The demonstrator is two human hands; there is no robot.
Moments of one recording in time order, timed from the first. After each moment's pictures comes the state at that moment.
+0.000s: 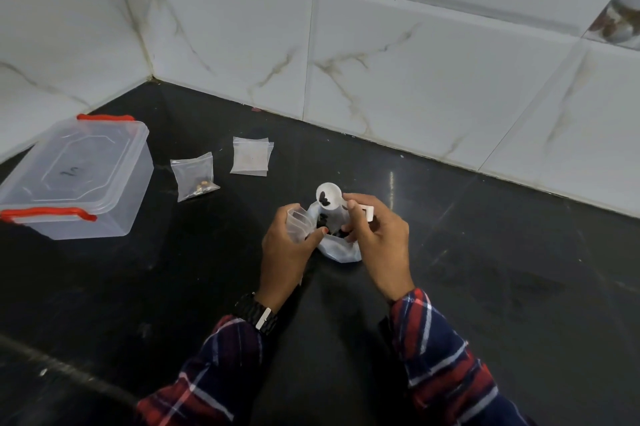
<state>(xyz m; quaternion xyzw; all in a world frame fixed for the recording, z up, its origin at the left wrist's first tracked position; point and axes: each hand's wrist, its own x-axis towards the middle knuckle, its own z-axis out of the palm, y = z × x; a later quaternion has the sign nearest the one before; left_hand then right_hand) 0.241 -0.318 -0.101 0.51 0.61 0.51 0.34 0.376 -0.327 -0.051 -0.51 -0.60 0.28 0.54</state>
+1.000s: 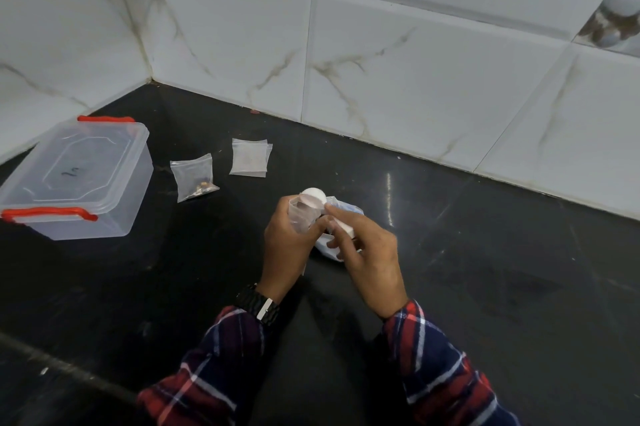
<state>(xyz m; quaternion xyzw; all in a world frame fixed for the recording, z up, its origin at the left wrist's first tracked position) 0.245 -0.316 -0.085 0.50 0.57 0.55 0.36 0.372 -0.345 -0.061 -0.45 -0.69 0.25 0.51</state>
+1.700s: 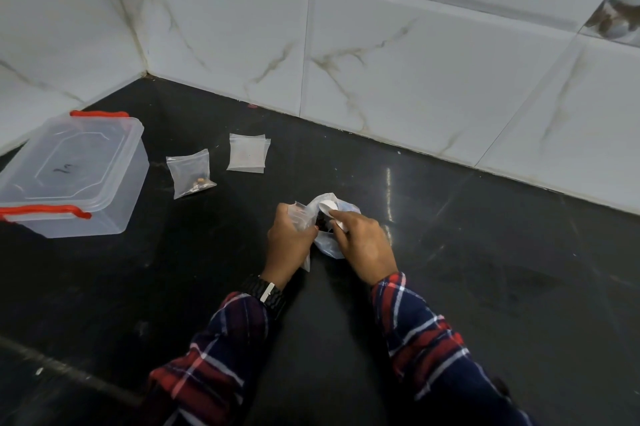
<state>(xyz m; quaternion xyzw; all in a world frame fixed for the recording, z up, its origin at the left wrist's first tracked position) 0.248 -0.296 -0.110 0.46 0.65 0.45 0.41 0.384 -0.304 -0.089 -0.59 -0.76 0.11 0.26</state>
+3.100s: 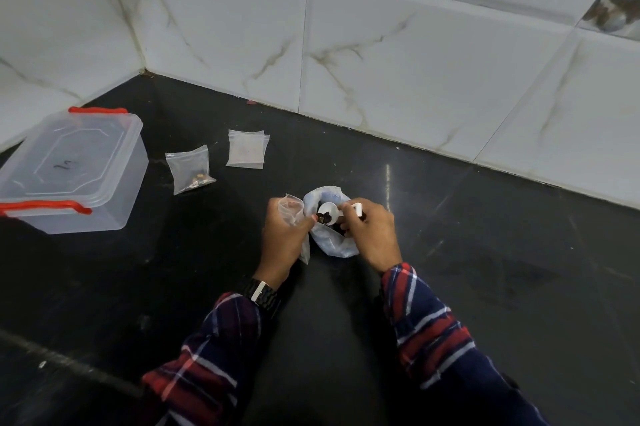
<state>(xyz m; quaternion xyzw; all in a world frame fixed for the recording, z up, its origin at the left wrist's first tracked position) 0.244 -0.298 -0.115 0.42 0.56 0.56 0.44 0.386 -0.302 -0.077 -0.63 -0.59 0.31 0.40</state>
